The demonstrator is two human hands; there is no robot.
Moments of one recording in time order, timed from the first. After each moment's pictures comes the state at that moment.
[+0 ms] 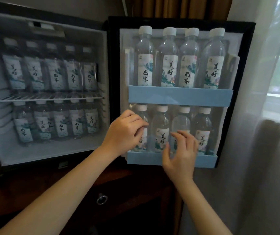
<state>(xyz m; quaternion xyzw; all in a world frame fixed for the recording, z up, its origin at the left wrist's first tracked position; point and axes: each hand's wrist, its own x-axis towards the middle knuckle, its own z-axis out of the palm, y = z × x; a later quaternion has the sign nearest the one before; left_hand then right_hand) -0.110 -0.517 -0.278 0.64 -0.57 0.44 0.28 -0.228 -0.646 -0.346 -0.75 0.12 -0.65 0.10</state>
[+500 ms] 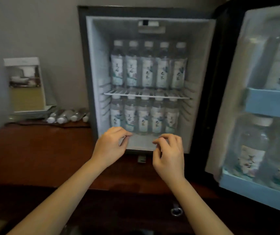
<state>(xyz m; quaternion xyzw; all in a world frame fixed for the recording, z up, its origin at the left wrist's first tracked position) -0.007 -0.296 -0.333 0.84 -0.29 0.37 0.26 -0.057 -0.479 -0.355 -0.83 -0.10 -0.50 0.22</state>
